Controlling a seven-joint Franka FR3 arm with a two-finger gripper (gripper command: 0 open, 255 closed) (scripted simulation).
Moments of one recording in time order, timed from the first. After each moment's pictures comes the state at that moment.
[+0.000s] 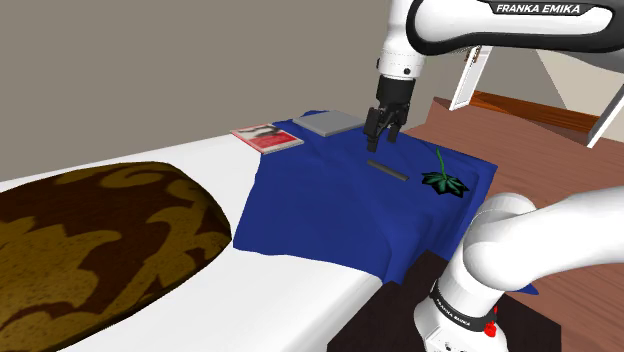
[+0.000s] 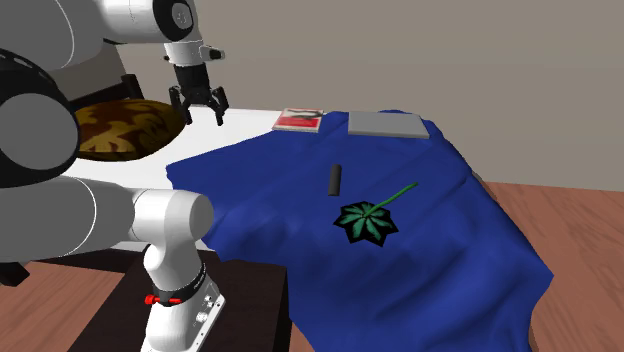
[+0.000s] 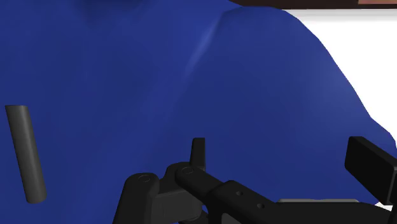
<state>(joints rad) 0.01 -0.82 -0.03 -2.43 -0.03 1.59 0.05</state>
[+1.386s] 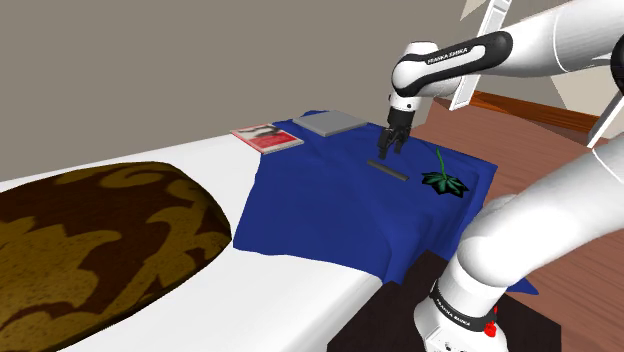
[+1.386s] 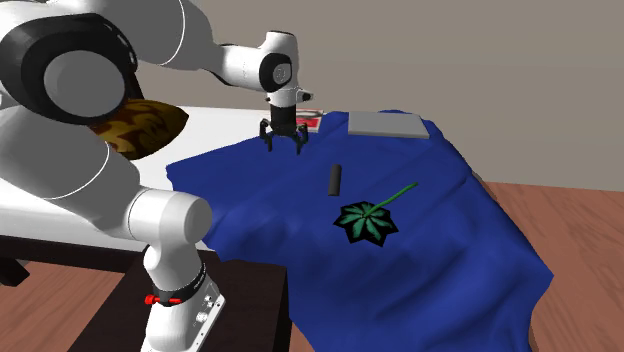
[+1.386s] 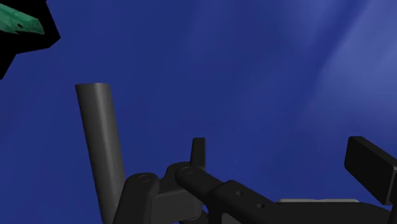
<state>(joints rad) -0.10 -0.43 -0.45 -2.41 -0.16 1.98 -0.33</state>
